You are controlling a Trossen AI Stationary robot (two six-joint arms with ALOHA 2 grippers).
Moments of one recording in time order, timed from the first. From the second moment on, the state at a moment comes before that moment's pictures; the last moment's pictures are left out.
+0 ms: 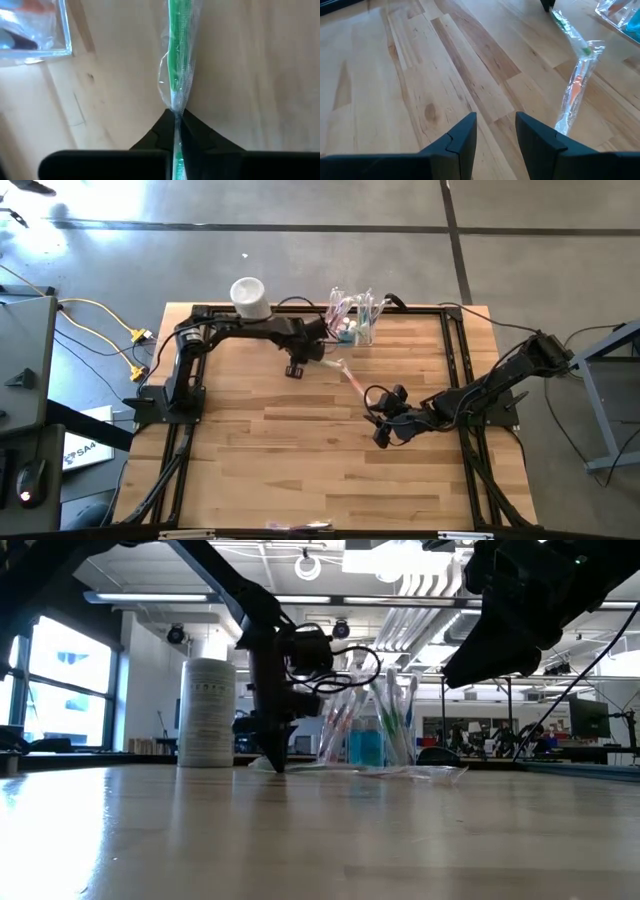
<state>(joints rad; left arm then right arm) 0.40 2.04 1.36 -0.68 -0.10 0.64 0.43 1.32 0.64 -0.11 0.57 0.74</state>
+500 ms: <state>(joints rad) 0.12 1.87 1.35 -0.83 -0.51 0.59 0.43 1.32 0.64 -0.12 0.57 0.77</state>
